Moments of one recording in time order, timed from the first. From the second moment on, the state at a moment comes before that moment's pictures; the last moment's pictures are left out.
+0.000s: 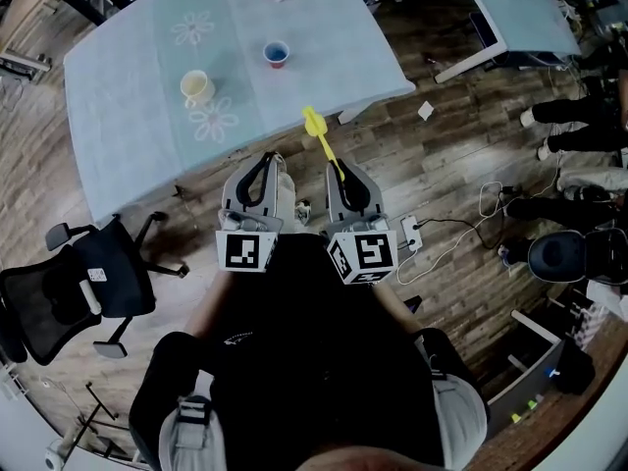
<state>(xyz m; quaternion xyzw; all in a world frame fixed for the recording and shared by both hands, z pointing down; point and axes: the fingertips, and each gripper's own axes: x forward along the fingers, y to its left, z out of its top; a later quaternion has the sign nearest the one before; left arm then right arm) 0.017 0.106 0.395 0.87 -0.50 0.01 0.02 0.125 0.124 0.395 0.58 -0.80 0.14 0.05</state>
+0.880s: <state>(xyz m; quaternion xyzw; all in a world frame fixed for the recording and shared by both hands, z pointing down) 0.021 -0.112 0.417 0.88 -0.47 0.00 0.01 0.122 -0.080 0.383 0.58 -0.80 0.12 0.11</state>
